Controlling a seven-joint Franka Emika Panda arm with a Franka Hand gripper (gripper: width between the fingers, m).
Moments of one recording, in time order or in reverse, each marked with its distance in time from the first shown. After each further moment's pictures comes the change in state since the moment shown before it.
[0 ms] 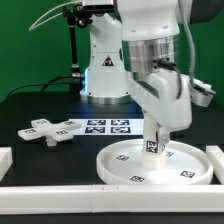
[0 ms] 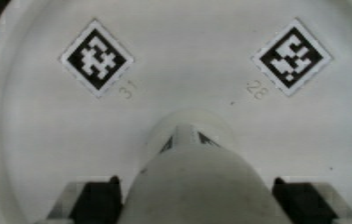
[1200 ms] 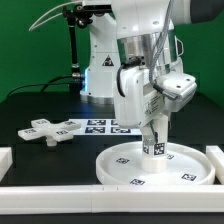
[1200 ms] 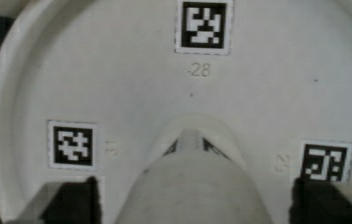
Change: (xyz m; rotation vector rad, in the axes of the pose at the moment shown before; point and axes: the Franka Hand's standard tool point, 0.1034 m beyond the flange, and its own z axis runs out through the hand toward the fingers) arm 0.001 -0.012 -0.004 0.080 -0.041 0.615
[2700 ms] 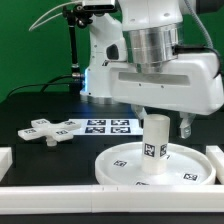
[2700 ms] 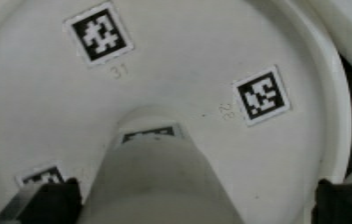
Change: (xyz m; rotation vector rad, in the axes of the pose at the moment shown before) arm -0.011 -0.007 -0.011 -0.074 0.013 -1.383
